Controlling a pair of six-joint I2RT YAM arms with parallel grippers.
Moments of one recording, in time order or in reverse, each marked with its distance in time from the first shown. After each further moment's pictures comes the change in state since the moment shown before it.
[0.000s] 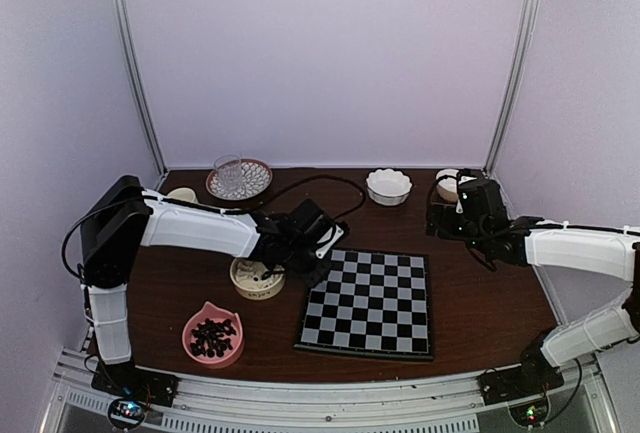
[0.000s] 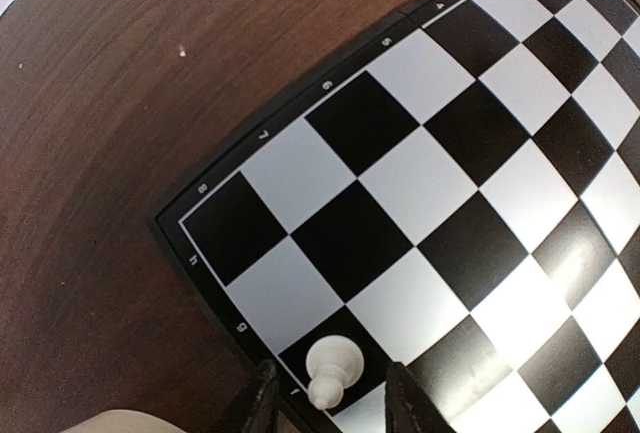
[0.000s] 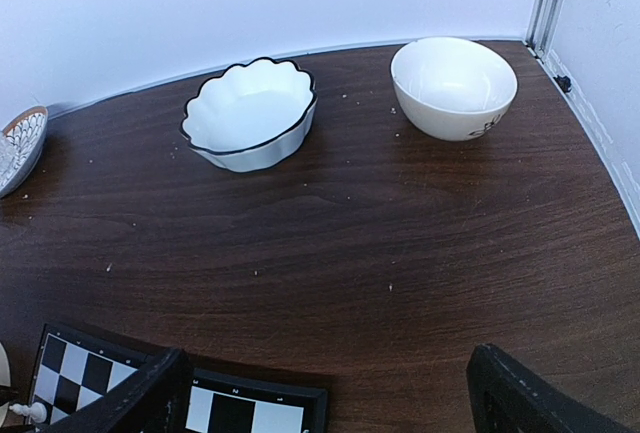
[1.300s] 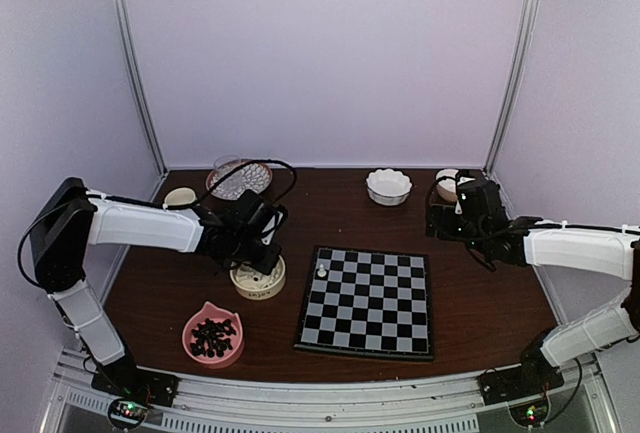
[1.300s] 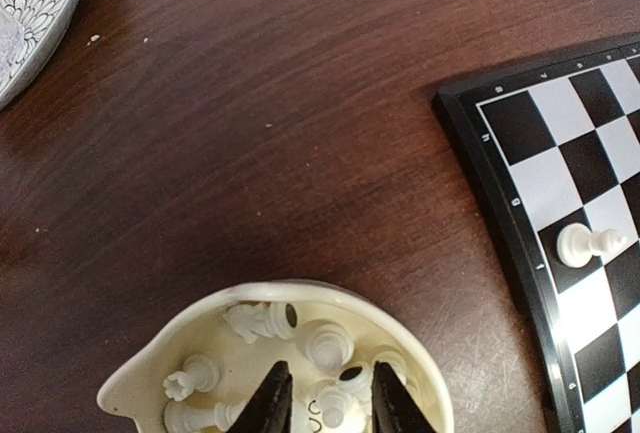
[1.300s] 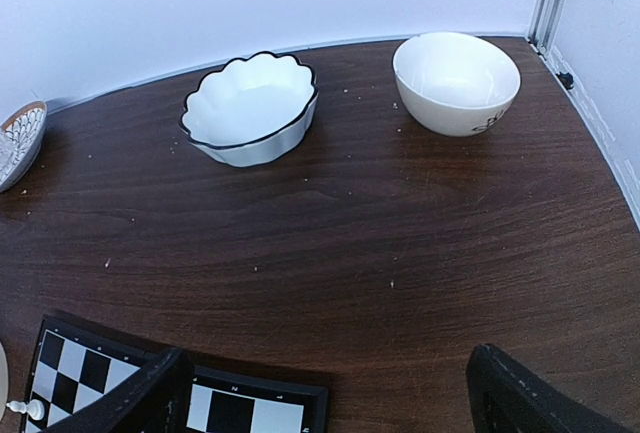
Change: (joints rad) left arm 0.177 -0.284 -0.309 0.047 -0.049 -0.153; right arm 0.000 0.009 0.000 0.000 -0.006 0.000
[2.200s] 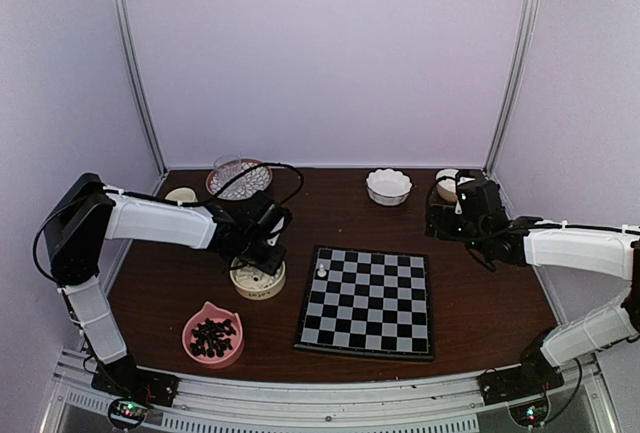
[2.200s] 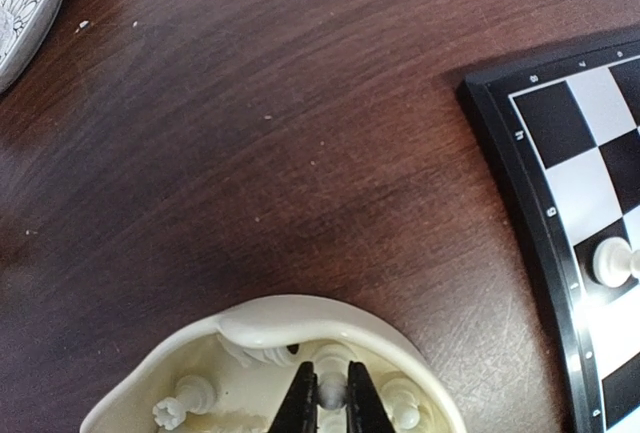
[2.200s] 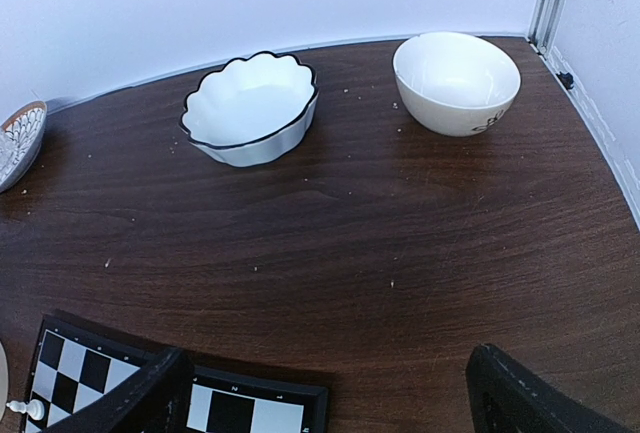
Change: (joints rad) left arm 0.000 0.100 0.072 -0.047 -0.021 0.003; right arm 0.000 0.000 0.000 0.000 0.000 0.000
